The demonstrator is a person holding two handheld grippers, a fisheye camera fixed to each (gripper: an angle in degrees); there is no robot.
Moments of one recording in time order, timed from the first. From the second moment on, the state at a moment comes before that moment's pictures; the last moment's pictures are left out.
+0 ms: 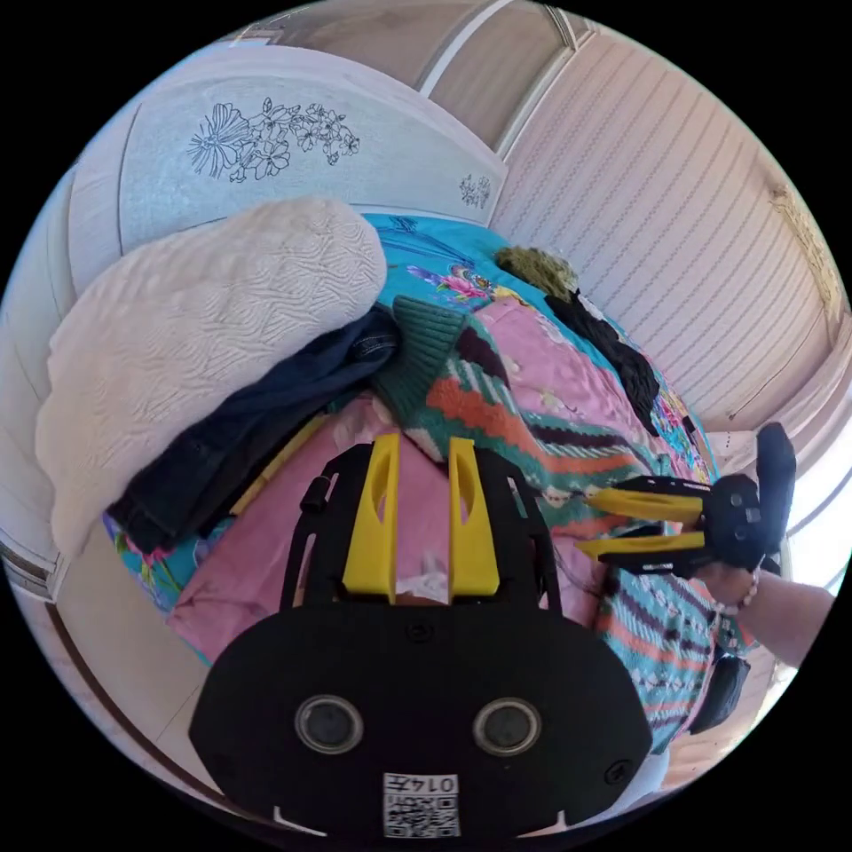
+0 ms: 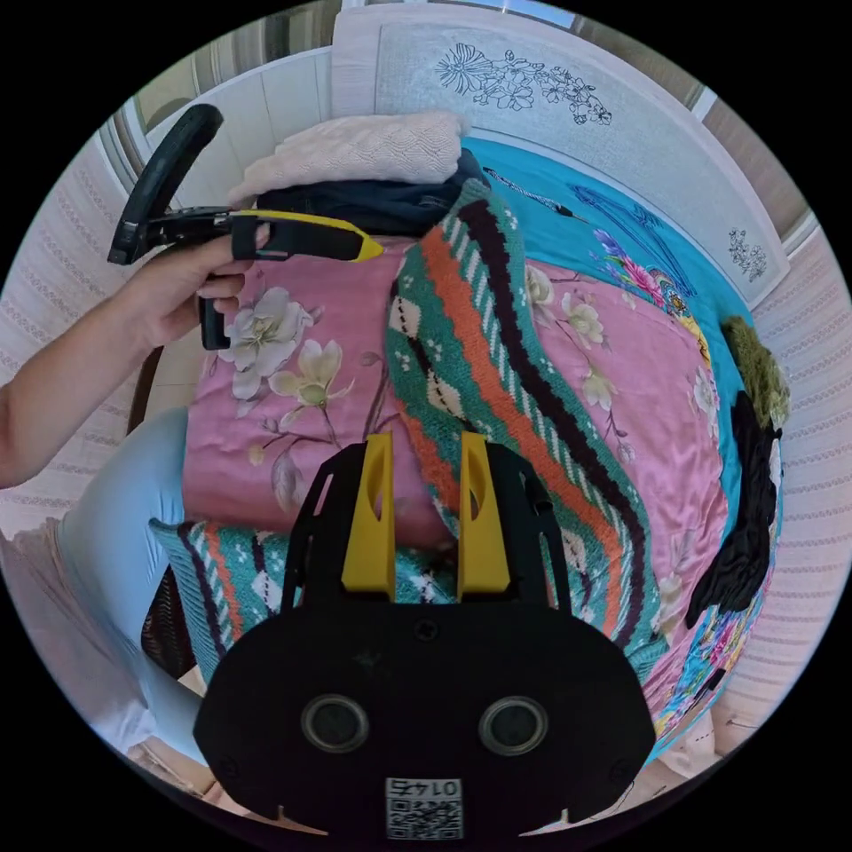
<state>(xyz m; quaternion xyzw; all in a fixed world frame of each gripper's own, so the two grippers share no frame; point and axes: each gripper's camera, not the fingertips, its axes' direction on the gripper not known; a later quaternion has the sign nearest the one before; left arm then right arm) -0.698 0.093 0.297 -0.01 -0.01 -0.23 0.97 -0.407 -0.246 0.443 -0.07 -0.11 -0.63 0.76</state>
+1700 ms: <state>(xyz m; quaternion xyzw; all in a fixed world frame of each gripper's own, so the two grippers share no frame) -0.449 0.191 0.278 -0.23 0.18 0.05 0.95 0.353 0.045 0.389 -0.23 -0.20 0.08 0.95</state>
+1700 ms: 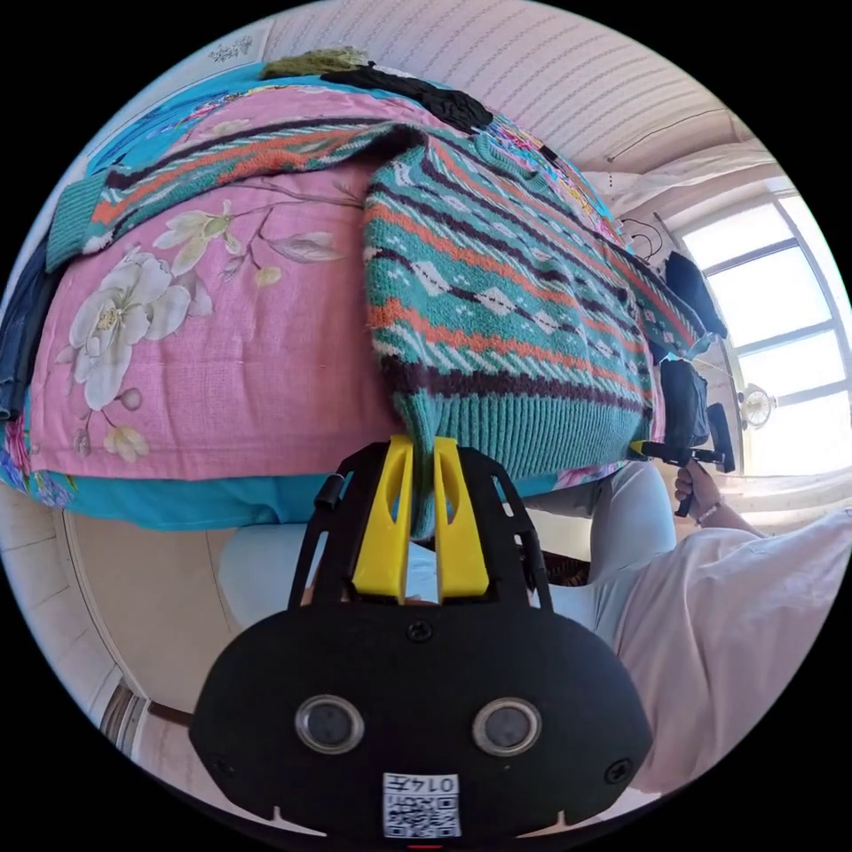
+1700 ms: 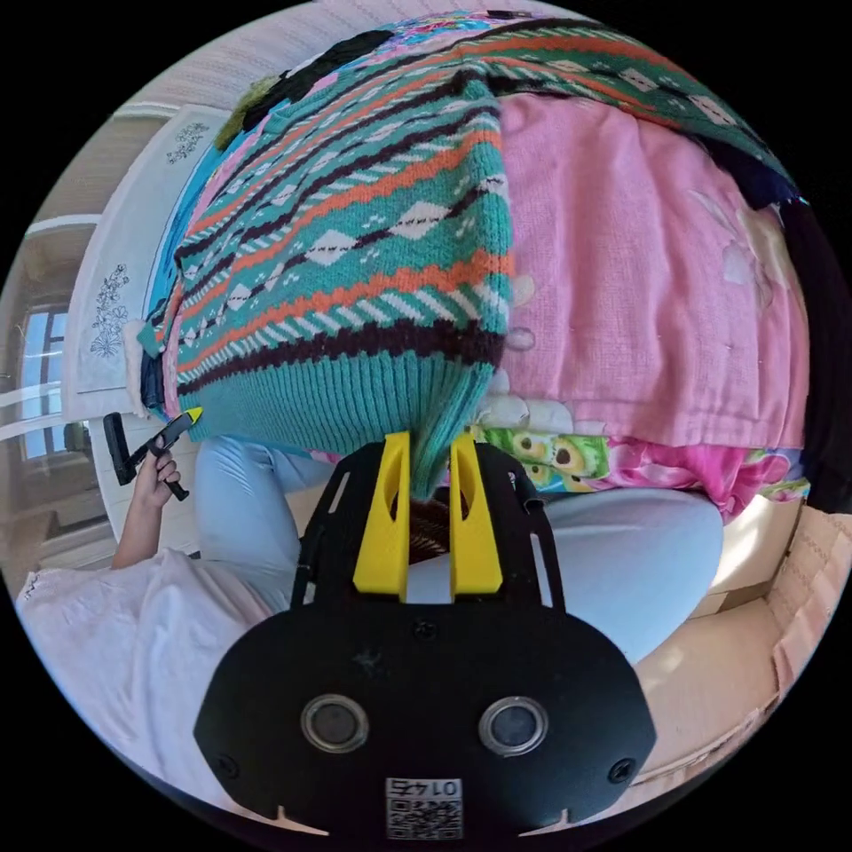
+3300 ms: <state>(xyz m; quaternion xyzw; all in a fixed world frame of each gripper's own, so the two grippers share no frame) 0.369 0.031 0.228 -0.02 0.29 0.54 0.79 0.836 0.066 0.161 0.15 -0.01 0.14 0.98</state>
